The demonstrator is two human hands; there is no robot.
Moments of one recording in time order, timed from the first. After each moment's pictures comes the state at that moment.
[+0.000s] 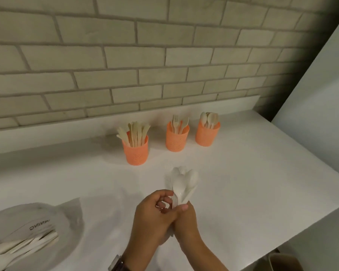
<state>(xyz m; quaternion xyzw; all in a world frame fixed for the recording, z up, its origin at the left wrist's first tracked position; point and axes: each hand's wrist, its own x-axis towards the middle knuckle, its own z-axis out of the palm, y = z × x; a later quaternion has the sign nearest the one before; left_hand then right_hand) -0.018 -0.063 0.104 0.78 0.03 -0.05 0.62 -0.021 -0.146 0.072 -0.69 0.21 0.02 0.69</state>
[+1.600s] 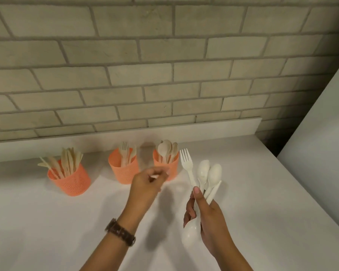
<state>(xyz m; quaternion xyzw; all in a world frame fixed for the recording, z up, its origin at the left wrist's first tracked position) 0.149 -0.327 0.135 0.76 0.09 0.04 0.64 0.104 -0.473 0.110 -0.59 0.12 0.11 0.79</state>
